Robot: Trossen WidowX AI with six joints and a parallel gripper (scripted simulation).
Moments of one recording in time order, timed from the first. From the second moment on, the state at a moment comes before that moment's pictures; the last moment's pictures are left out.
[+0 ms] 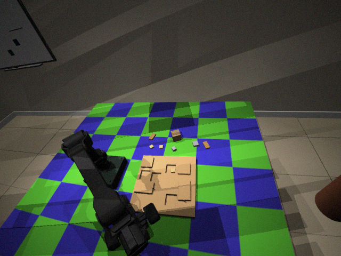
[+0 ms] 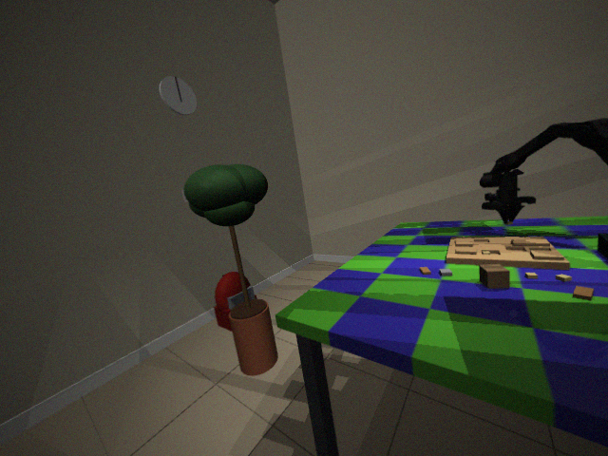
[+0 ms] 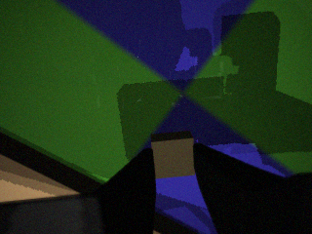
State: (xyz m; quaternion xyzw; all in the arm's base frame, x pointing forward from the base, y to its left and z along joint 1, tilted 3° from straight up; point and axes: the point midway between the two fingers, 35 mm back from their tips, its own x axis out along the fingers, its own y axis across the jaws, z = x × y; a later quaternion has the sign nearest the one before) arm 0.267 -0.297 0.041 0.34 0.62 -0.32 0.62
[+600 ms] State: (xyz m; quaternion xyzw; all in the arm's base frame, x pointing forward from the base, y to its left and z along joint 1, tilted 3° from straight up) arm 0.266 -0.296 0.012 0.34 0.63 -0.32 0.62
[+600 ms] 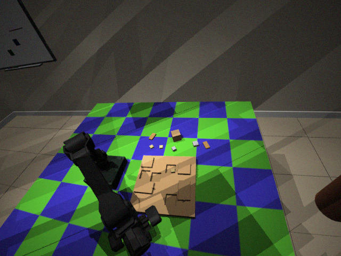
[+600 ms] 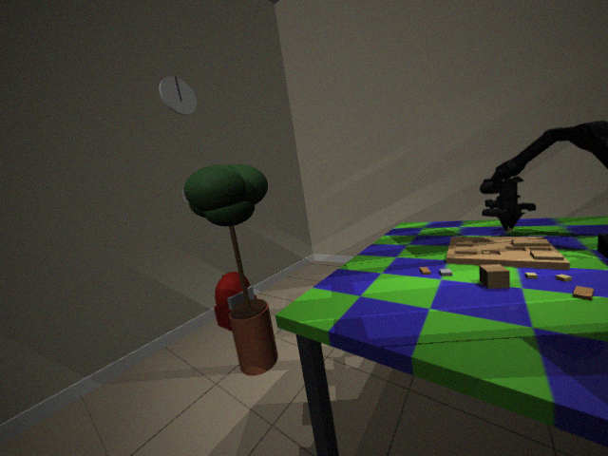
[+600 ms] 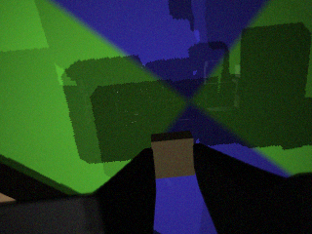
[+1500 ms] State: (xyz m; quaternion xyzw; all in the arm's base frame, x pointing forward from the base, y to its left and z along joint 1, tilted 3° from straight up) arm 0.264 -0.292 -0.017 0.34 0.63 -0.32 0.62
